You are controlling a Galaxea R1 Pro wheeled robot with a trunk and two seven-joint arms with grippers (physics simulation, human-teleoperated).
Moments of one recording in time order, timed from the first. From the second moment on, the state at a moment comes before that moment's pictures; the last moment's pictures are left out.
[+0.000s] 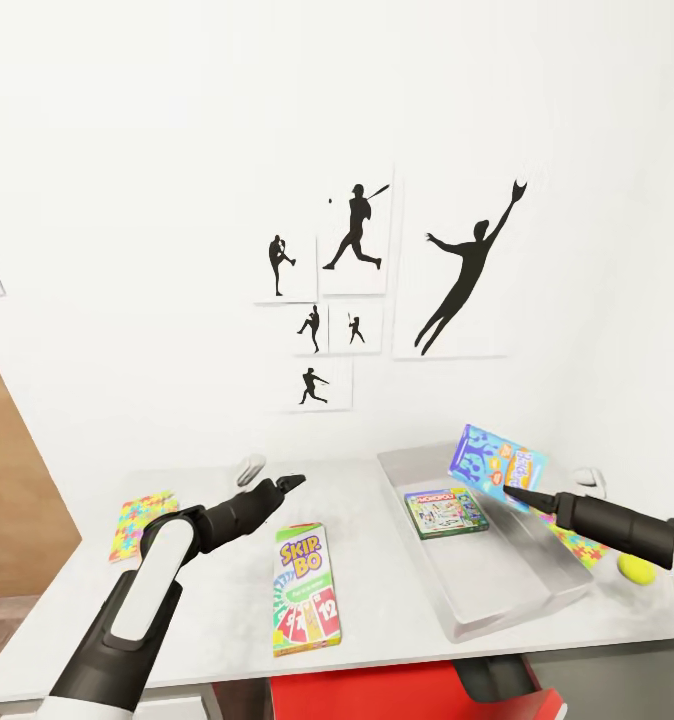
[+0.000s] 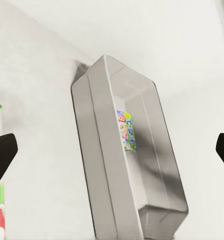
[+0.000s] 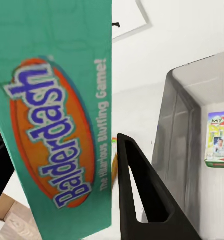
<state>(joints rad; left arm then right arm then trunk) -0.44 -0.01 -0.09 -1.41 1.09 0.77 0.22 -0.43 -0.27 -0.51 -1.41 0.02 0.94 1.26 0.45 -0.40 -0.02</state>
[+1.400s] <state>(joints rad) -0.41 -0.01 -0.10 -1.34 1.11 0.72 0.21 -0.44 -0.31 -0.52 -1.42 0.02 0.97 1.26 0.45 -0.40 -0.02</state>
